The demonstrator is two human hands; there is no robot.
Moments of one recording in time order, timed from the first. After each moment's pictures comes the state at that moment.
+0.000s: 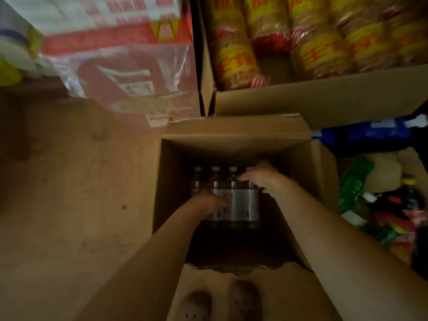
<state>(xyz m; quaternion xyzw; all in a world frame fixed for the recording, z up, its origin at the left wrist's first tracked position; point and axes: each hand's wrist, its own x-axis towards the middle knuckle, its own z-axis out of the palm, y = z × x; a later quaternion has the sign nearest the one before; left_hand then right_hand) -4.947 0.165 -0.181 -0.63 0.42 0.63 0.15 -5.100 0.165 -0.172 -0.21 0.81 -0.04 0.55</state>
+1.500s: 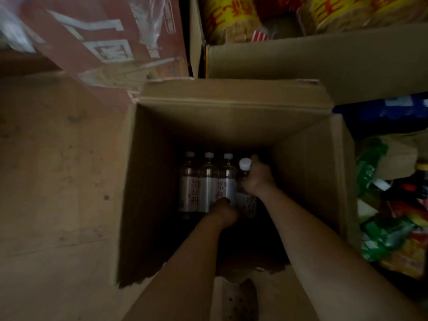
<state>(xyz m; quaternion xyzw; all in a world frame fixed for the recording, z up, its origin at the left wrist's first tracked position) -4.977 0.228 -0.273 -0.60 0.44 0.64 0.19 -5.099 0.206 -0.275 -0.30 0.84 -0.09 0.44</state>
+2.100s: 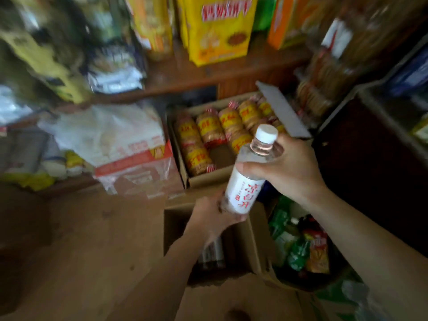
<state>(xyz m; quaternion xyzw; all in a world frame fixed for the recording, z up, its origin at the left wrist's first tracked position) -4.995 0.183 0.110 -0.45 0.67 0.58 -0.08 -5.153 0.233 0.230 -0.37 0.78 -0.42 0.27</state>
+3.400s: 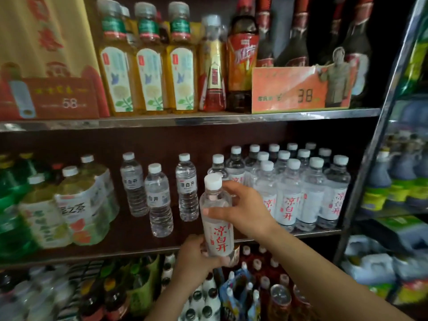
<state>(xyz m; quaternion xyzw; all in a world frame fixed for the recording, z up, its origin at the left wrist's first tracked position) -5.402 0.761 0.507 0.16 0.82 0.54 0.07 -5.358 0.897 0.620 -0.03 0.84 -0.51 -0.19</state>
